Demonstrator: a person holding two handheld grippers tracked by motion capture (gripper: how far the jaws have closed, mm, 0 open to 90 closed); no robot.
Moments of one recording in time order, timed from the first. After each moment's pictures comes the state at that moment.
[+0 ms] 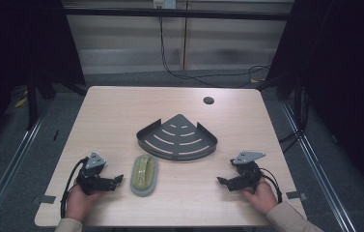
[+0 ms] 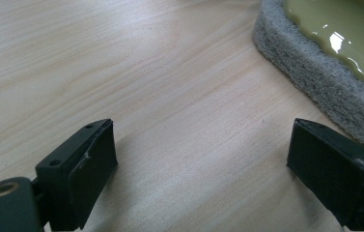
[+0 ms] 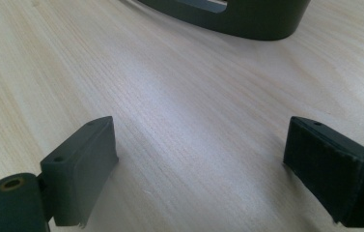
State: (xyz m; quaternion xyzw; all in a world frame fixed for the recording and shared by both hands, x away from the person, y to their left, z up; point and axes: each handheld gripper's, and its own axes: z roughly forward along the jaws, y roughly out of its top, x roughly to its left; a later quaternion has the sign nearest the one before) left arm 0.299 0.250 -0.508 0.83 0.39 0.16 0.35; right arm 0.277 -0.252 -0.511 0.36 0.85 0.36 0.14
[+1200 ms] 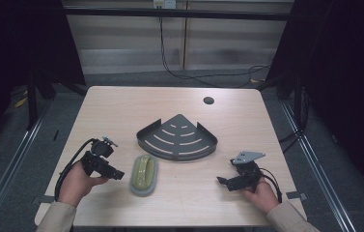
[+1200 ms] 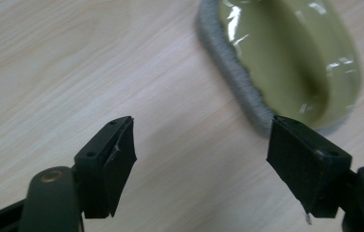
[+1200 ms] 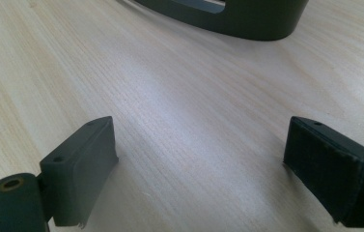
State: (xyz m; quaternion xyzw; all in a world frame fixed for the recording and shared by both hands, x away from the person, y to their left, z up) left arm 0.321 0.203 -0.421 0.89 0.42 0.01 0.18; right arm 0.277 -0.252 -0.511 0.36 0.85 0.36 0.14
